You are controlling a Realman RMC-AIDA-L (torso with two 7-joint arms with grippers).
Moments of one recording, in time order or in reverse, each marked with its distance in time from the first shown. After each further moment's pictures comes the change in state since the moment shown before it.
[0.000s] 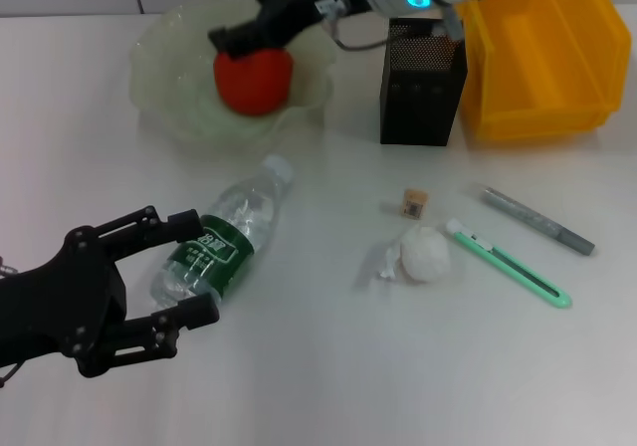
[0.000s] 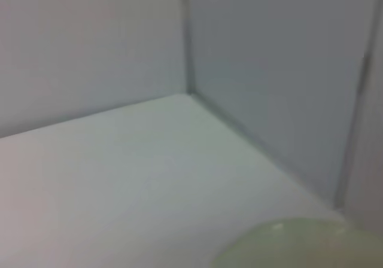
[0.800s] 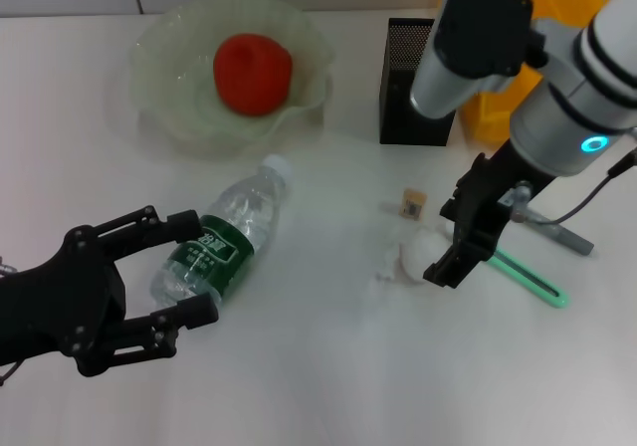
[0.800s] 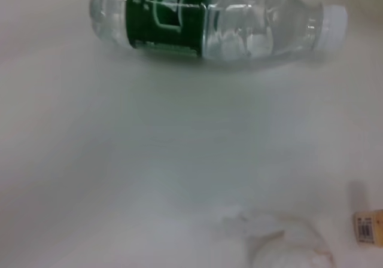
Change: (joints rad) left arm 0.000 0.003 0.001 0.000 0.000 0.000 -0.001; right arm -0.209 0.012 -0.107 -0.506 -0.600 -0.777 0.369
